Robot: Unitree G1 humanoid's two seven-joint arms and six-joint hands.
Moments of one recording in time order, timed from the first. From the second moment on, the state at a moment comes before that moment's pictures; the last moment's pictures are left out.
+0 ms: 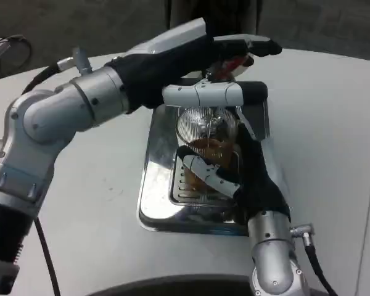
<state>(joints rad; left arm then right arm) -1.01 0.54 -0.17 0.33 0.14 -0.27 -0.66 -0.52 0.09 0.18 0.28 -0.39 0.08 -0.35</state>
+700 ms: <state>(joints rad) -0.96 0.53 -0.08 0.30 0.09 -0.30 -0.63 -0.47 0.11 0.18 0.26 -0.39 0.04 -0.49</state>
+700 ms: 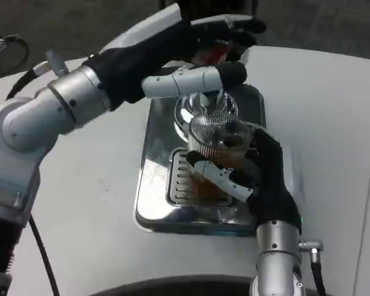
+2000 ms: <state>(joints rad) -0.42 0.53 0.23 -0.09 -0.08 -0.17 -0.45 -0.04 0.06 0.17 -0.22 -0.41 0.06 -0.37</state>
